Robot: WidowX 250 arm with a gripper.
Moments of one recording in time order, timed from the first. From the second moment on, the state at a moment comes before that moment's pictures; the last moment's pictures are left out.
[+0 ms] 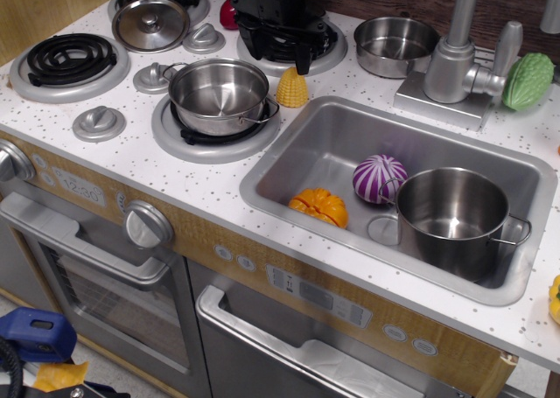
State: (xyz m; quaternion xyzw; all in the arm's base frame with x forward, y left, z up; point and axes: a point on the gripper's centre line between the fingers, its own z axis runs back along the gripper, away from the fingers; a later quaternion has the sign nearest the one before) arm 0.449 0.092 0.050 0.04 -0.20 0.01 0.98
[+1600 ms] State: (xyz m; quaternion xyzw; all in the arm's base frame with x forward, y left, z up) arm 0.458 0.108 0.024 0.02 -0.14 -0.06 0.99
